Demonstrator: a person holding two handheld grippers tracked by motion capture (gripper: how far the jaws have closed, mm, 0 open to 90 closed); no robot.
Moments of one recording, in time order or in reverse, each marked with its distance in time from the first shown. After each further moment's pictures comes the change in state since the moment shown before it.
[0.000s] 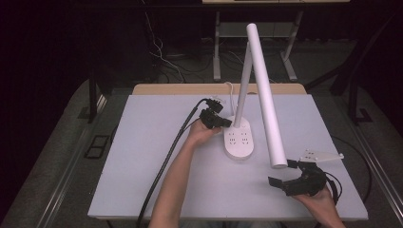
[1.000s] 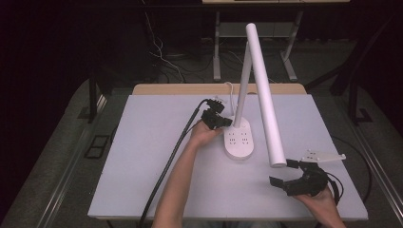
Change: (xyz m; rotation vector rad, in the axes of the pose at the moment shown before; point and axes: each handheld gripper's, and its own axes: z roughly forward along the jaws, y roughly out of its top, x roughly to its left) left arm -0.006 -0.001 0.004 -0.027 0.062 -0.027; right arm 0.000 -0.001 -0.003 -0.012 -0.004 0.011
